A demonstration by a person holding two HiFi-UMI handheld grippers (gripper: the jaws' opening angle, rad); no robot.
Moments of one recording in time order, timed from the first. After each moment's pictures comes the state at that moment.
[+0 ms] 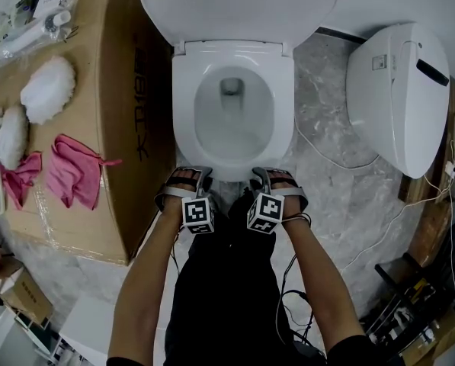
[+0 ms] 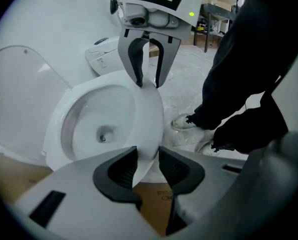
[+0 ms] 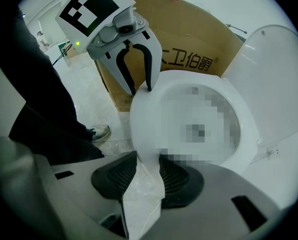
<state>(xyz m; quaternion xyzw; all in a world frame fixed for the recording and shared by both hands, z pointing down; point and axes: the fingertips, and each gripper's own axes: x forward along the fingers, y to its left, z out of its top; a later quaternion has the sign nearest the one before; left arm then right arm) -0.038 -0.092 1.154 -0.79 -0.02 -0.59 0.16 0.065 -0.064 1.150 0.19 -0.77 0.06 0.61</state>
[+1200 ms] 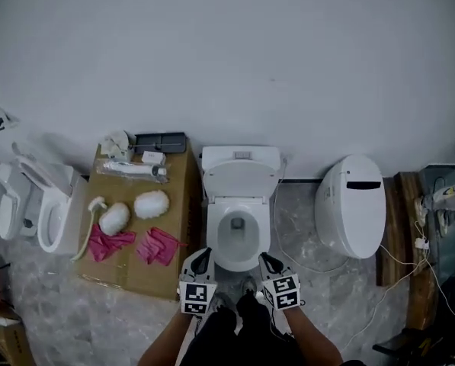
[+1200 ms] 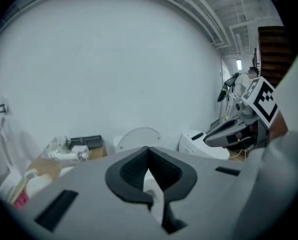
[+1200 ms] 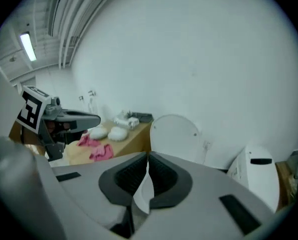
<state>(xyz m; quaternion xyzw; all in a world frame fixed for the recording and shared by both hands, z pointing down) -0.065 -0.171 0.606 -0.88 0.43 -0.20 -0.08 0.082 -0.121 0.639 0.55 -0.77 0.23 0.21</state>
